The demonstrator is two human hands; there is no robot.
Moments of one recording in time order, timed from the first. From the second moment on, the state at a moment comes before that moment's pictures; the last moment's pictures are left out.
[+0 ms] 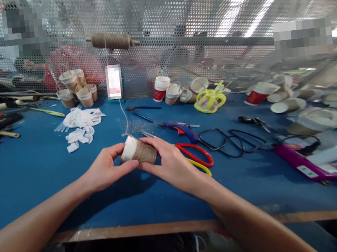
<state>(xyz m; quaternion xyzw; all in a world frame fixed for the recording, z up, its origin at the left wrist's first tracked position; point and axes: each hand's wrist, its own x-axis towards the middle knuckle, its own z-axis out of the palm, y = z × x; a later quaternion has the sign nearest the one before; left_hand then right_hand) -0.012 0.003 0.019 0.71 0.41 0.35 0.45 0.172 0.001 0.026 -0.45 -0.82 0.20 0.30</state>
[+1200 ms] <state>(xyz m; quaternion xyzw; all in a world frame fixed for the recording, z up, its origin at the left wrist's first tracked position) -0.006 -0.010 0.029 0.84 0.34 0.27 0.33 0.170 -0.001 0.033 -0.40 -0.75 0.39 0.35</state>
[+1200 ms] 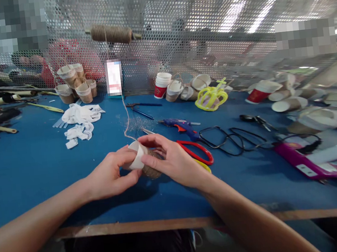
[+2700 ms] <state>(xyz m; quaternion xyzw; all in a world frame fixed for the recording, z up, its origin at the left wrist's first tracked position) -0.012 0.007 0.021 0.75 0.45 0.29 0.39 0.278 0.091 0.024 -0.74 -0.59 0.23 0.23</state>
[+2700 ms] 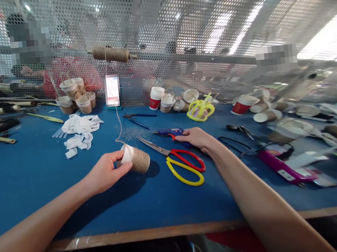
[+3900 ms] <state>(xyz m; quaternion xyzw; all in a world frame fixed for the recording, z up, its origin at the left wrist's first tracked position) -0.018 0.011 0.021 0.76 0.44 0.26 0.39 0.206 -0.011 0.056 -0.58 -0.77 0.17 0.23</state>
